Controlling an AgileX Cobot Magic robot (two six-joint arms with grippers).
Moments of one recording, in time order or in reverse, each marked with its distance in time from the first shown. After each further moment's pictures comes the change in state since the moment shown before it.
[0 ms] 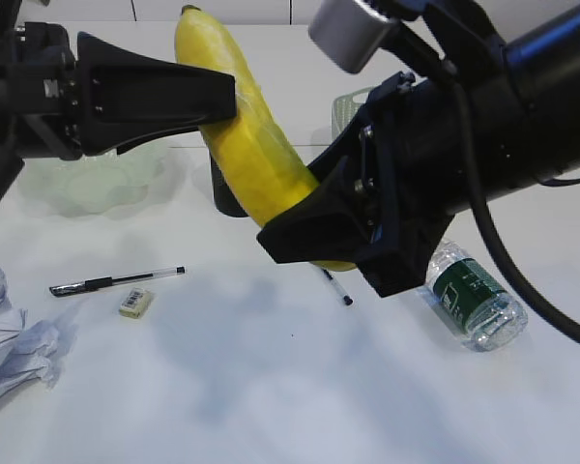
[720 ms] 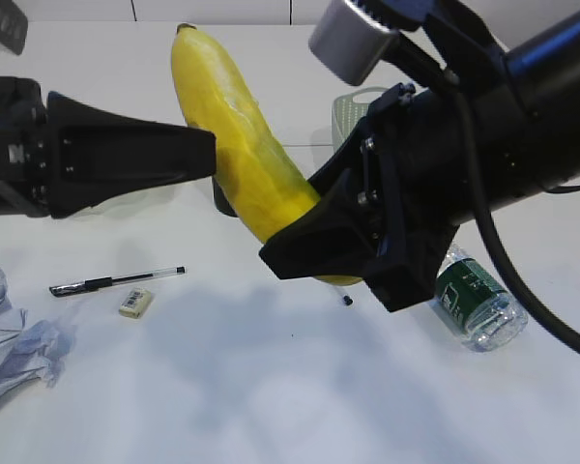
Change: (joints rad) left arm 0.000 -0.102 0.152 -0.002 -0.043 -0.010; right arm 0.000 0.000 0.000 -0.002 0.038 0.008
